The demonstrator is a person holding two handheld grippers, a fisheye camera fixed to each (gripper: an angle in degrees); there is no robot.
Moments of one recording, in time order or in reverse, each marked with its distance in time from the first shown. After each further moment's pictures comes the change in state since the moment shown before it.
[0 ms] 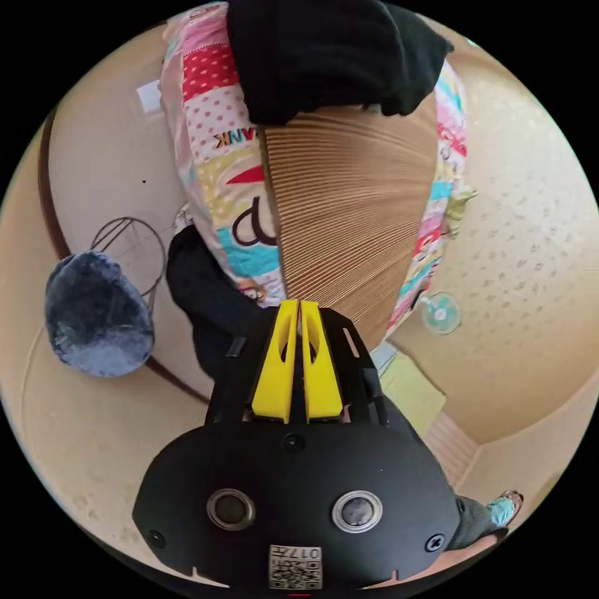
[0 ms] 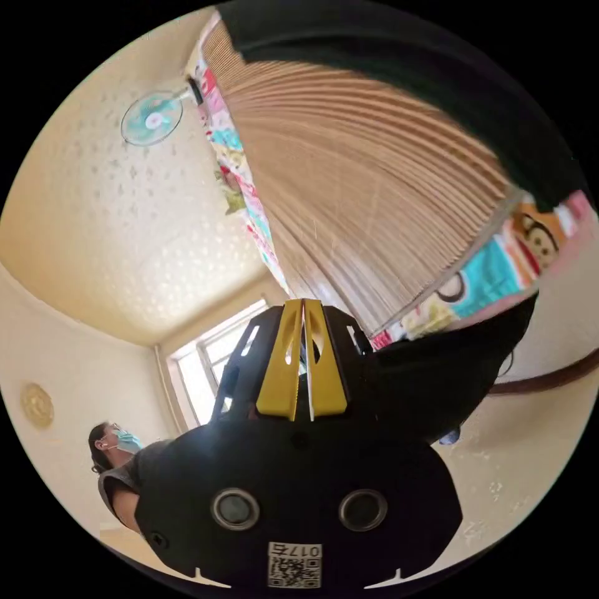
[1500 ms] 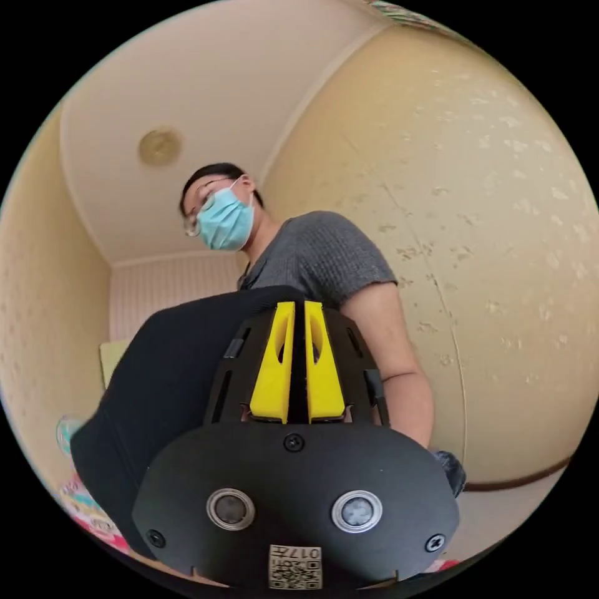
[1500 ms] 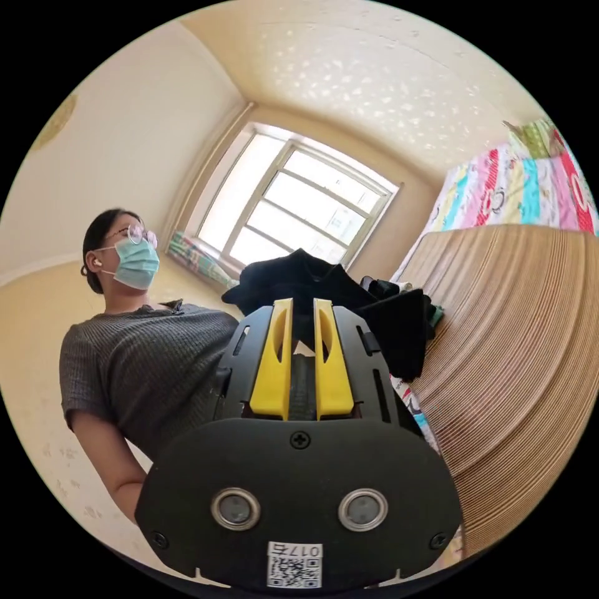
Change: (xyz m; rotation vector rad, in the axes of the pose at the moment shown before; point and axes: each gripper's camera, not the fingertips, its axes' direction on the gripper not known) left arm -0.067 0.334 -0.437 -0.852 1.920 1.991; right arm -0.010 0.293 0.509 -0.694 -0.028 -1.066
